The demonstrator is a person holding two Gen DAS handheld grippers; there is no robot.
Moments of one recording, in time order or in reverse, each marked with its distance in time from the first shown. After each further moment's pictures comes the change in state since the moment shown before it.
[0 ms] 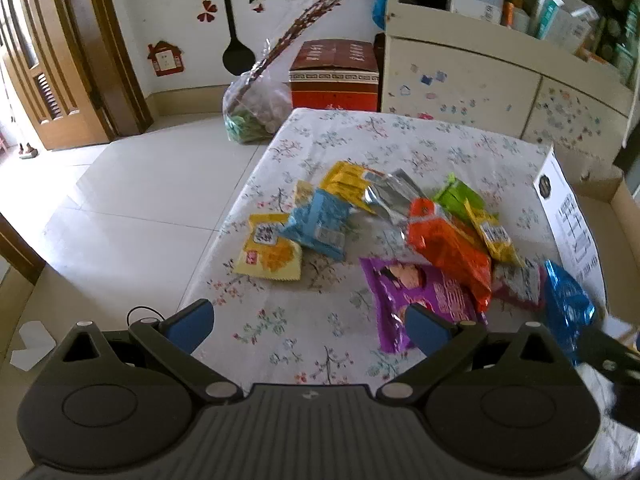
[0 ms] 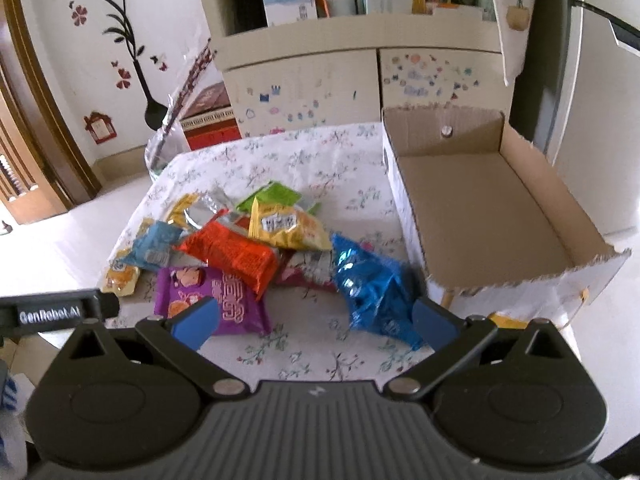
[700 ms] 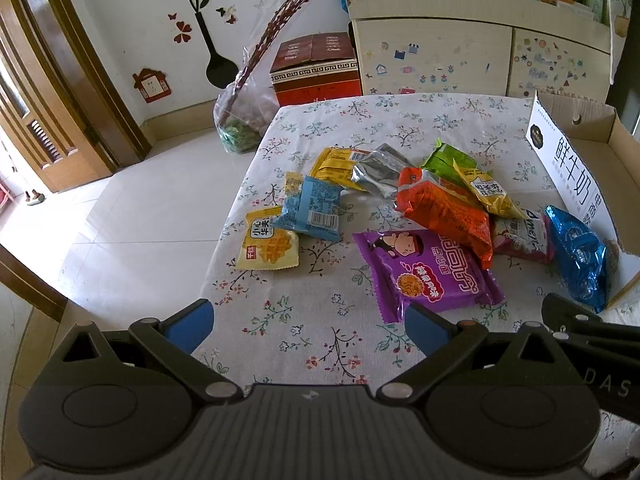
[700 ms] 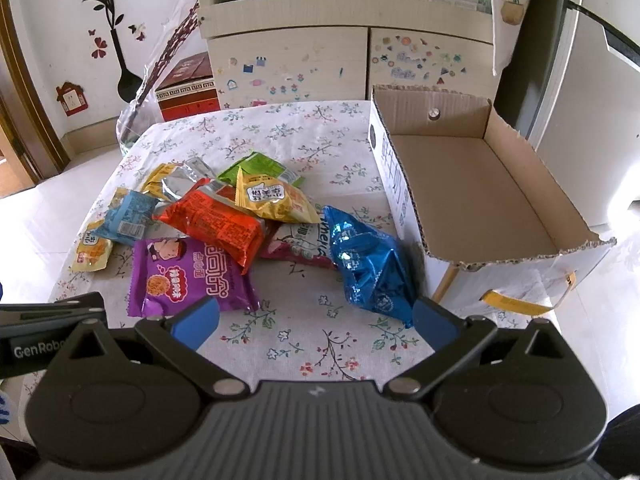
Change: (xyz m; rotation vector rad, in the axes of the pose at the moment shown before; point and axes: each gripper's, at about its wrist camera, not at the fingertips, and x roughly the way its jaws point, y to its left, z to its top) left arm -0.003 -0.026 -0.023 0.170 -0.010 0.070; right arm 0.020 0.029 -0.015 -0.042 0.071 -0.155
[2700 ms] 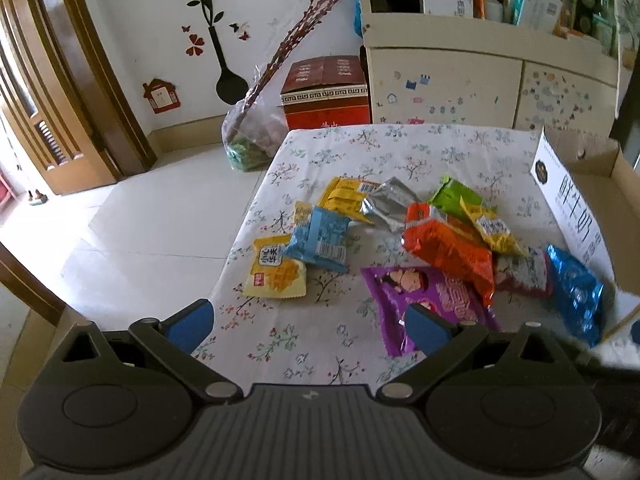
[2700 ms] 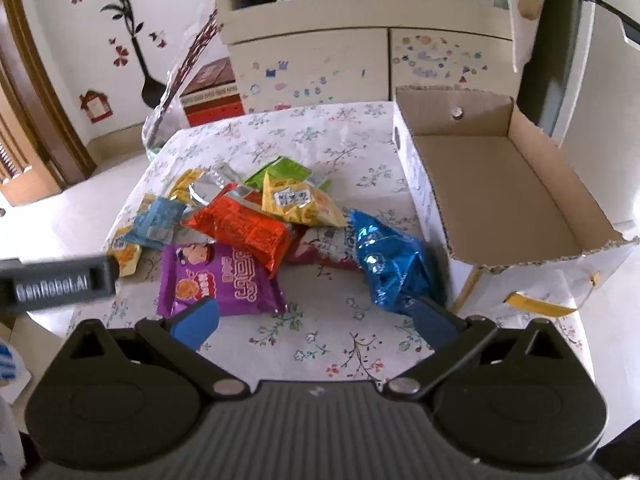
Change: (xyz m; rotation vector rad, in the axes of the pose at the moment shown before) left arm -0.006 0.011 0.012 -0.041 -0.054 0.001; right arm -0.007 -0.001 -0.001 0.035 -0.015 0.081
